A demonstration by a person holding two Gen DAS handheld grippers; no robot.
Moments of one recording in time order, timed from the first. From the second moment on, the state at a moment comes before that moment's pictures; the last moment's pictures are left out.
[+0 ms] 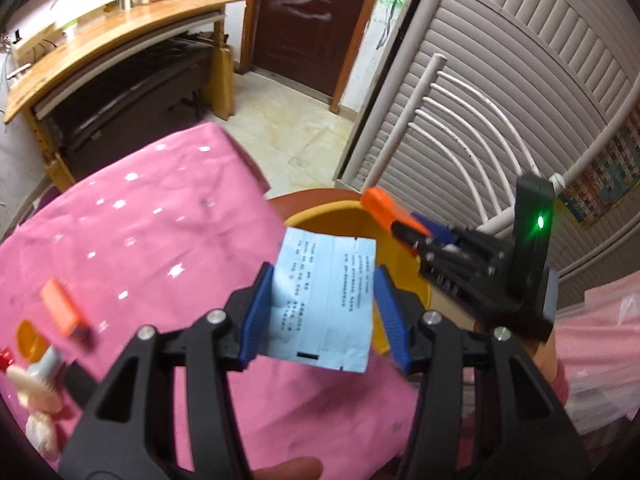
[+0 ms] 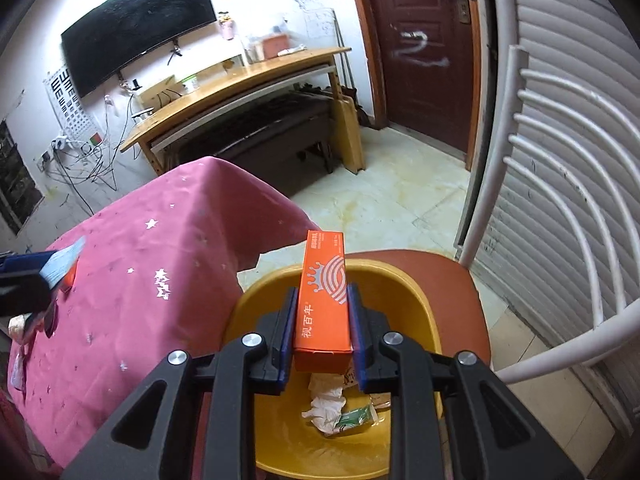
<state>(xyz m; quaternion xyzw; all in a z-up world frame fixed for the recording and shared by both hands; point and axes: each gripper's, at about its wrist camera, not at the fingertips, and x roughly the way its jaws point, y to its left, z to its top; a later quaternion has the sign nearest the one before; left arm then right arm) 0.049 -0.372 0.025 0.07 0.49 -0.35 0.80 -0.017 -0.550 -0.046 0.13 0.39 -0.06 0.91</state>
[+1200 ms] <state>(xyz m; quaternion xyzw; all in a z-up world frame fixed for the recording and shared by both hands) 0.042 -0.352 0.033 -0.01 0.48 -0.33 0.81 -0.011 -0.548 -0.048 0.17 0.38 -0.03 0.91</state>
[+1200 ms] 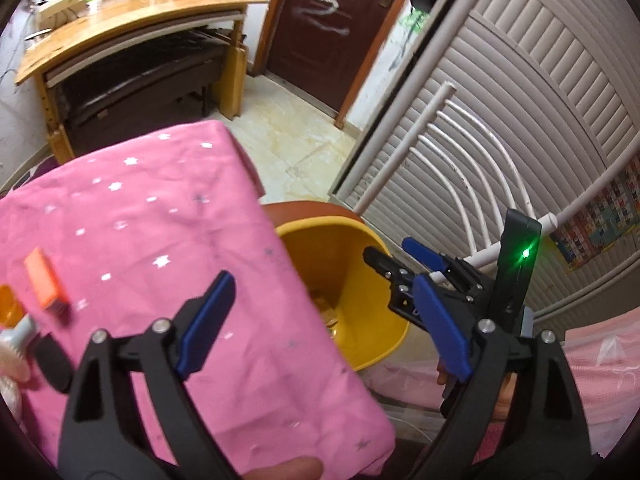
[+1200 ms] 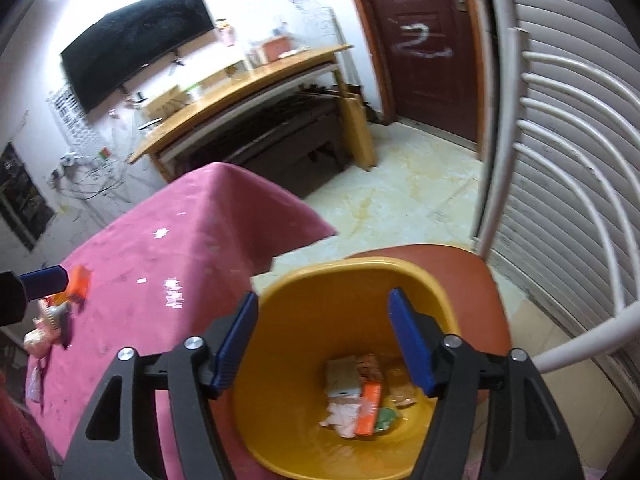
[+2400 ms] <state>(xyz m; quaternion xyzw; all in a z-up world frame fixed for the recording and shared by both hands) -0.009 -0.083 0.025 0.01 0.47 -0.13 0.87 0.011 -0.366 -0.017 0.08 0.38 0.17 0.91</state>
